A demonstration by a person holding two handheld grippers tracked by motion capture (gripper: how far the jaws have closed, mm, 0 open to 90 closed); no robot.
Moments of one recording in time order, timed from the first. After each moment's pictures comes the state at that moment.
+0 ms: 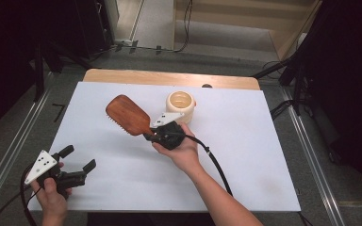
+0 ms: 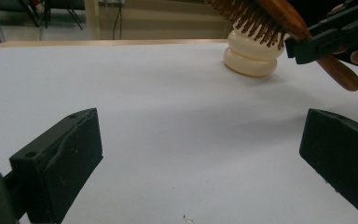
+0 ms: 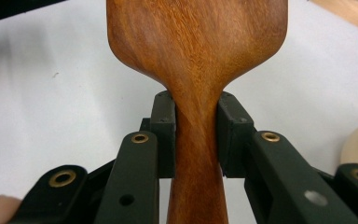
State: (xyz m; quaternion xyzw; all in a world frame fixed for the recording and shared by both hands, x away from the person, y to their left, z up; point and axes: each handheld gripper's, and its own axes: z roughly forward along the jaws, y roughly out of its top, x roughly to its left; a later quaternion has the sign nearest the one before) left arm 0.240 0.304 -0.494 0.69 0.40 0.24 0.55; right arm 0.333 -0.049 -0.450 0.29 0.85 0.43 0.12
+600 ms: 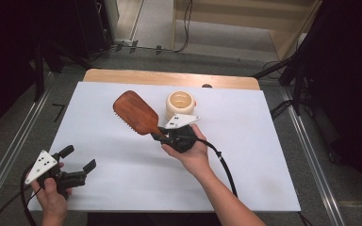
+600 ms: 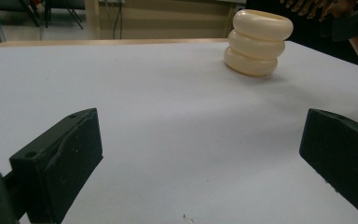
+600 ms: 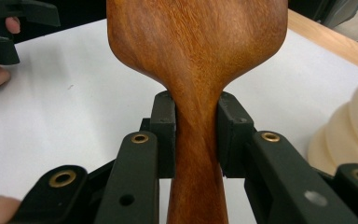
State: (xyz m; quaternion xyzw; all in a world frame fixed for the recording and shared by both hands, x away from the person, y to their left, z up) left arm 0.239 0.304 -0.494 0.69 0.40 0.24 0.55; right arm 0.313 -0.079 -0.435 0.29 0.82 0.47 0.14
